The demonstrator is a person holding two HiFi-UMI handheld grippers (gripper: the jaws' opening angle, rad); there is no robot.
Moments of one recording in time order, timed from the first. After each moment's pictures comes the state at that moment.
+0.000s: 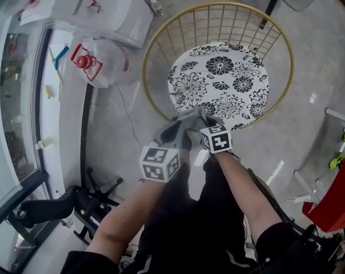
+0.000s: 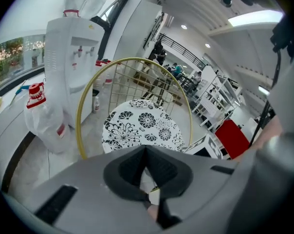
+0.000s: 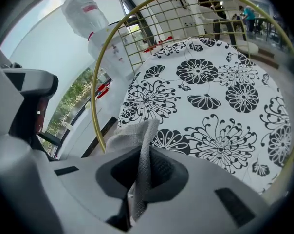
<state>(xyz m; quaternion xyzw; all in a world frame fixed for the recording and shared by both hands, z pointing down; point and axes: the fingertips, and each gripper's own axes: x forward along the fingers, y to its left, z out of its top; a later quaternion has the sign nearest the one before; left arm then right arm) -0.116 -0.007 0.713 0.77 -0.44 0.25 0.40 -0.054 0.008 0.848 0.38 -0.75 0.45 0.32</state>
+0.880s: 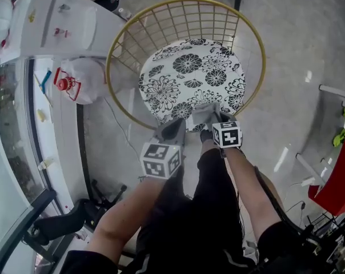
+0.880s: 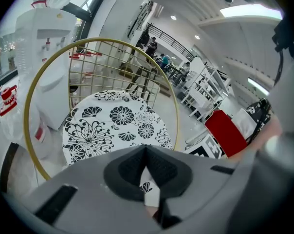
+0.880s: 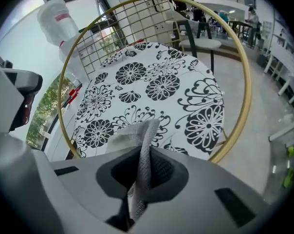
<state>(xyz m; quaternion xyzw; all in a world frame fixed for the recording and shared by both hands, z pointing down) -0.015 -0.016 0.724 0.80 -0.36 0.28 0.40 0.104 0.019 0.874 0.48 -0.66 0.46 0.34</state>
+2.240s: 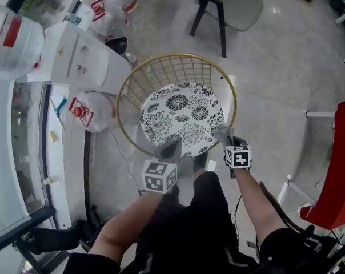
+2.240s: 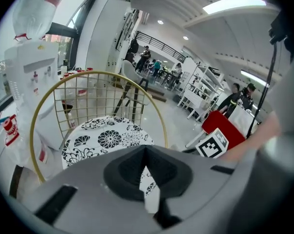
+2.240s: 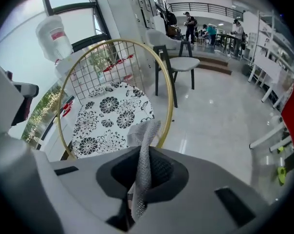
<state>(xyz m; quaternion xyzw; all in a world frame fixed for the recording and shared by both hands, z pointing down) 0.035 -0.030 0.638 0.82 -0.37 0.28 0.33 0.240 0.010 0.785 0.55 -0.65 0.42 0.32</state>
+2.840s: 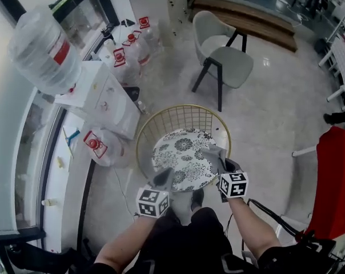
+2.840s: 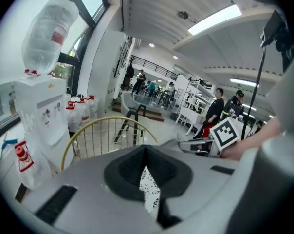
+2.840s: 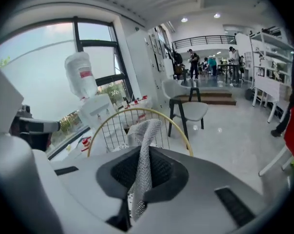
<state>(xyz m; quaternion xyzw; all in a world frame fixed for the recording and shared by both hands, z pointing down) -0.029 -0.041 0.501 0.87 -0.40 0.18 0.24 0.174 -0.050 0.566 0.59 -0.73 0.30 0.18</state>
